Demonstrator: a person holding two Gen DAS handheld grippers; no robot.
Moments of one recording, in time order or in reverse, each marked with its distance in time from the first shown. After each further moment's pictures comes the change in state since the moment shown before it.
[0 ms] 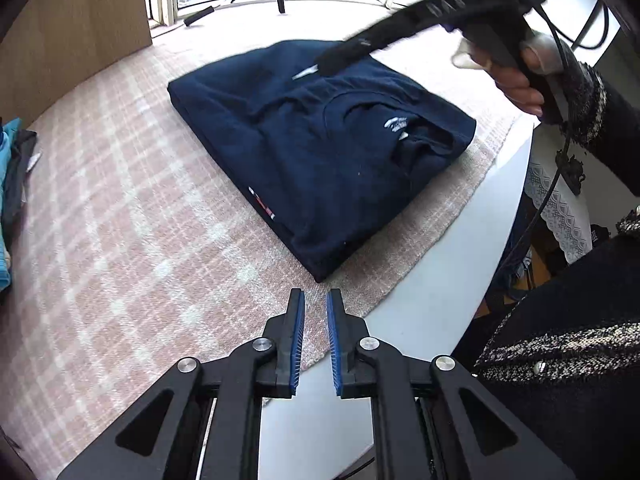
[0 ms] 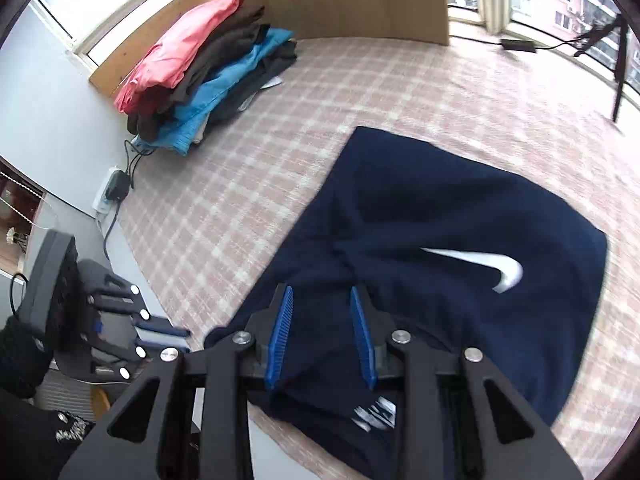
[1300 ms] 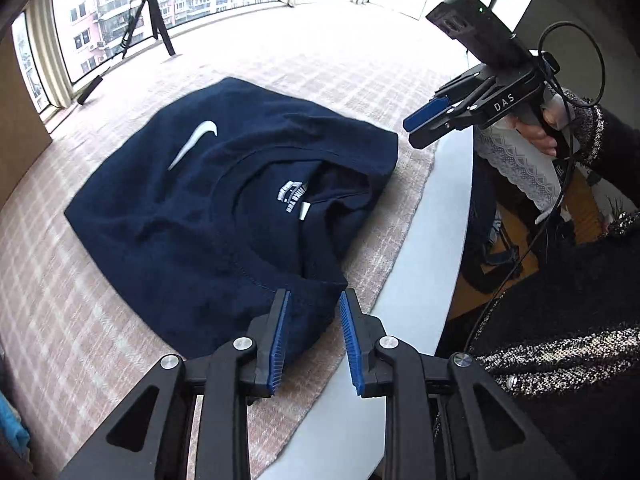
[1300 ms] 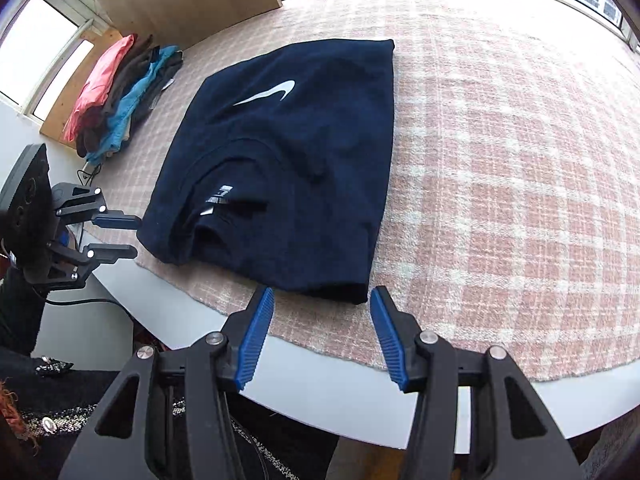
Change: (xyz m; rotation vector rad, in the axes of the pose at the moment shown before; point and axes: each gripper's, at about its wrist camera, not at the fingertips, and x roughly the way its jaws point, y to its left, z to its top) left arm 0.056 -0.077 0.091 0.301 0.085 -0.132; right arm -0.055 -0.073 -0.182 0.253 0.056 -0.089
